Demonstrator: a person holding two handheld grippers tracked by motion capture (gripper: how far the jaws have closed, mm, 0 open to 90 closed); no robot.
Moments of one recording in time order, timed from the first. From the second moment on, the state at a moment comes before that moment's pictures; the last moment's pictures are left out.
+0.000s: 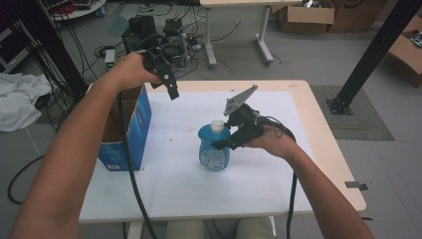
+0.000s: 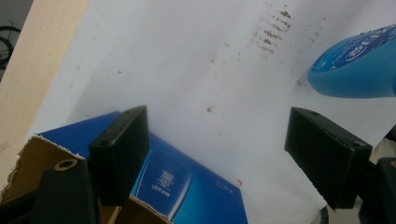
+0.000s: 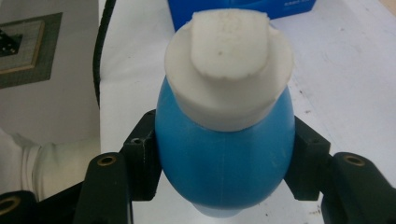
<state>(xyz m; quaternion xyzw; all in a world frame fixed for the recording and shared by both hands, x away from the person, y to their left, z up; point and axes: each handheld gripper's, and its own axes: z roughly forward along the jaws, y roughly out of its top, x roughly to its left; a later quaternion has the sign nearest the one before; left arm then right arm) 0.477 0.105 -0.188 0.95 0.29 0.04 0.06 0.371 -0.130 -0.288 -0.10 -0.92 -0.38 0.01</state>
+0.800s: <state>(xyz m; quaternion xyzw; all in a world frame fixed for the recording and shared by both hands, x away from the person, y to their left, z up) 0.478 0.103 -0.190 0.95 0.30 0.04 0.05 0.372 -0.112 -0.306 0.00 -0.93 -0.37 0.04</state>
